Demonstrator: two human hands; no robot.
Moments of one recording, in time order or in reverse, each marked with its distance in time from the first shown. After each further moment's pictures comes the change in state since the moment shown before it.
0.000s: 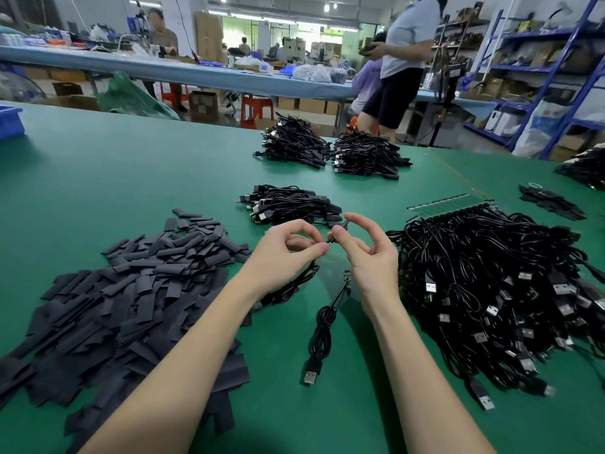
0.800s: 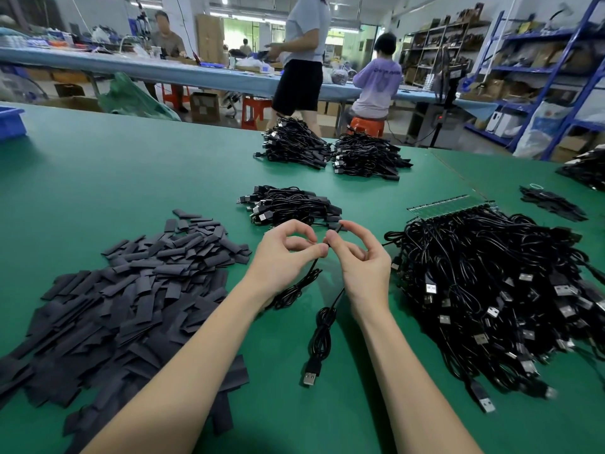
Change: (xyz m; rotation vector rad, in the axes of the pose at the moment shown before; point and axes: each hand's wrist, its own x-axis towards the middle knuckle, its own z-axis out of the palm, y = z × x) left_hand -0.002 0.001 0.008 -0.112 0.101 -0.107; right_hand -0.006 0.011 0.014 0.060 0.086 0.006
